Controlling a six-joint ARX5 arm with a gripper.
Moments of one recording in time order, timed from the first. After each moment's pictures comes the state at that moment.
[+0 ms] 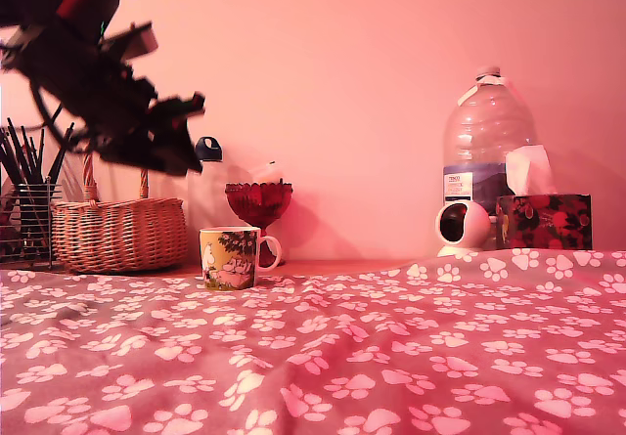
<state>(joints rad) -0.28 1.69 1.12 0.07 0.21 -0.02</state>
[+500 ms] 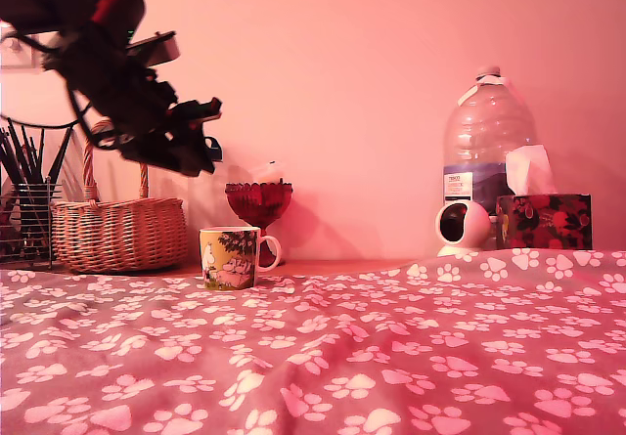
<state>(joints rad) -0.28 1.84 1.36 -0.07 0.20 0.01</state>
